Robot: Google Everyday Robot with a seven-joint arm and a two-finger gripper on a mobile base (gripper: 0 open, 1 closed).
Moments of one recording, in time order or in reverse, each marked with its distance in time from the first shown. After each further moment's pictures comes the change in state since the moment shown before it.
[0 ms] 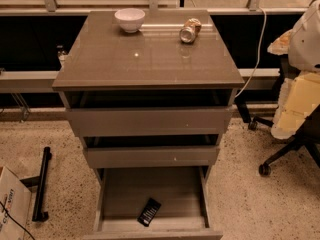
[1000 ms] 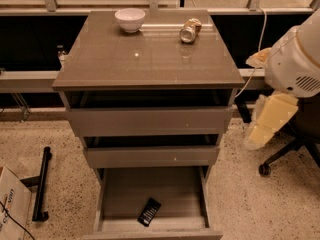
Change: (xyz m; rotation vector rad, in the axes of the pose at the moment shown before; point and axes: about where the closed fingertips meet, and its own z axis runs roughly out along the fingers) arm -0.028 0.012 0.035 0.010 -0.132 -0.011
